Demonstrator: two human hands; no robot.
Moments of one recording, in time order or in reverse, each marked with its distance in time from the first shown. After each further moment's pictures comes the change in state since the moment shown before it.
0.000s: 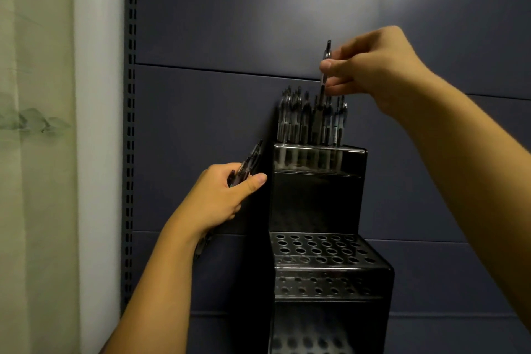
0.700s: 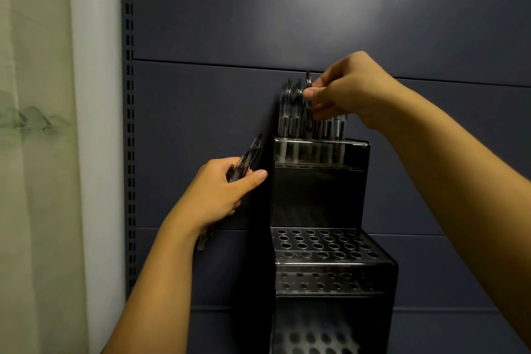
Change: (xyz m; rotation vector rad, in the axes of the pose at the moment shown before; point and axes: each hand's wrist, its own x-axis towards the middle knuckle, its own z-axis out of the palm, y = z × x) left_hand -0.002 0.002 -0.002 0.026 -0.003 0.002; right_hand -0.008 0.021 0.022 -0.154 -0.173 0.146
